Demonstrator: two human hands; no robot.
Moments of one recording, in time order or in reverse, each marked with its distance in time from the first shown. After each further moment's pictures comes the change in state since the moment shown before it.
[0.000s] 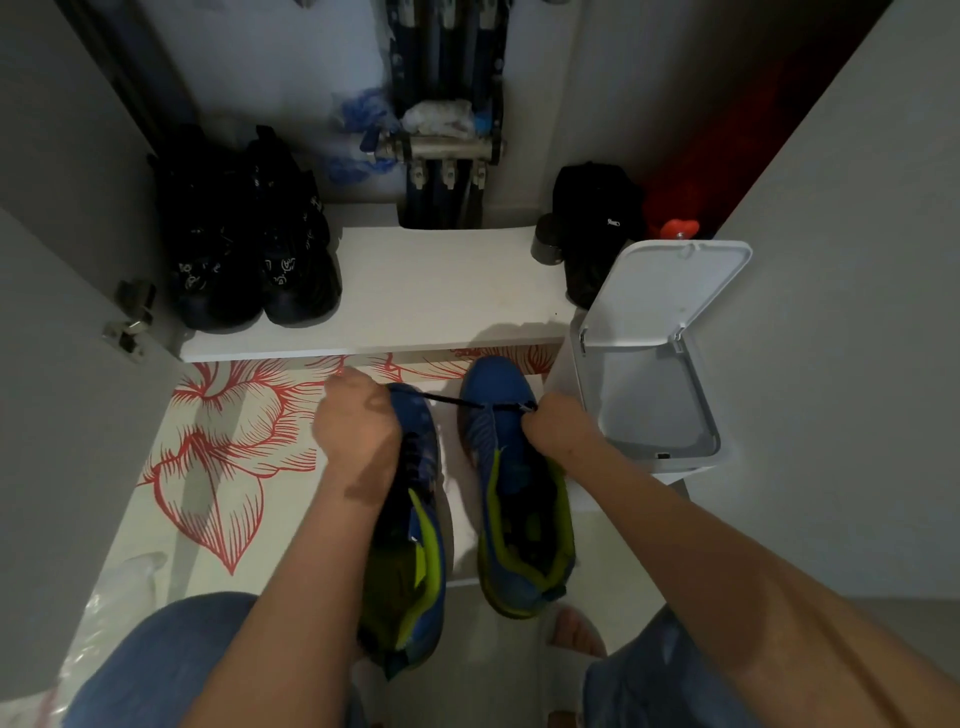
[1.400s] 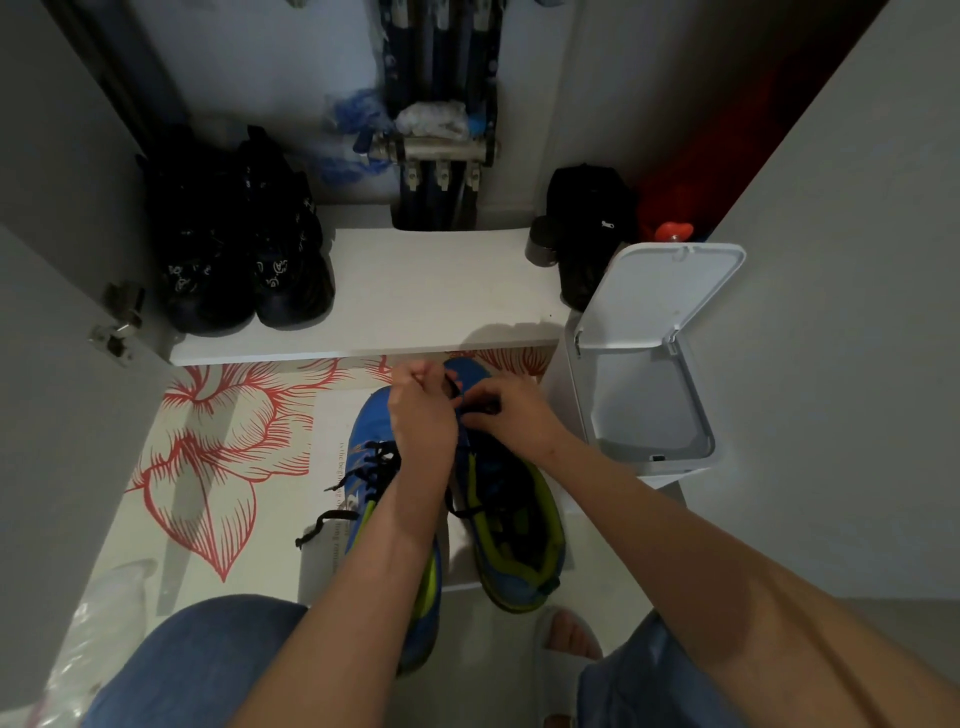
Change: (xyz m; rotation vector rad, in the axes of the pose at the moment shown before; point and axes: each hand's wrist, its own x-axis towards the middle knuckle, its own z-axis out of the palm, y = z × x) left_hand -0.026 0.045 0.032 -0.966 -0.031 -0.012; right_hand 0.016 -0.015 0.018 0.091 0.081 -0.508
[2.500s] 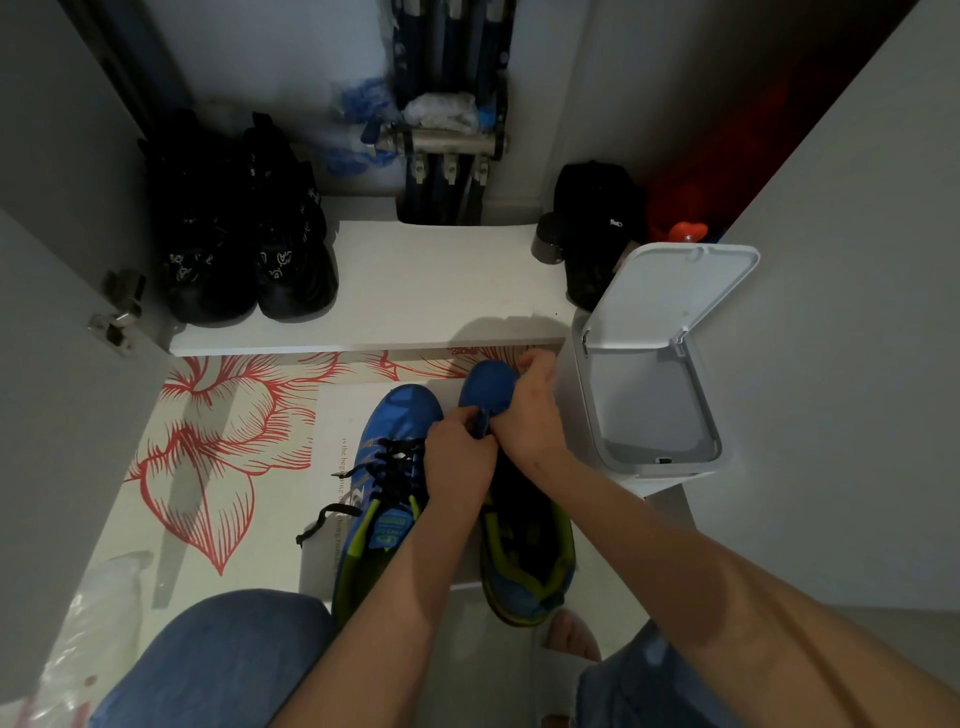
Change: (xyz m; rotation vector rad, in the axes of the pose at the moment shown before) left_hand -0.019 -0.043 0.009 0.431 -0.269 -0.016; right_hand -0.005 -0.007 0.019 0.146 0.370 0.249
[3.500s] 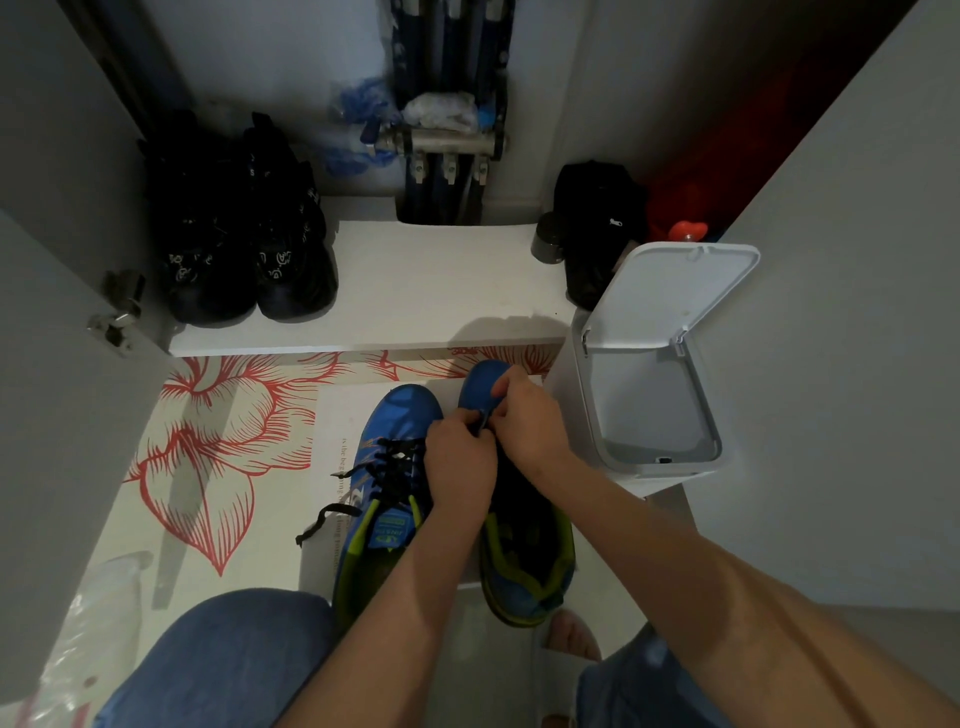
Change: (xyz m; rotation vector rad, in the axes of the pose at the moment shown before) left_hand 0.002 -0.005 0.008 0.029 0.064 0.004; right_hand -0.003 -0.002 -0.012 -0.250 -0.162 -0.102
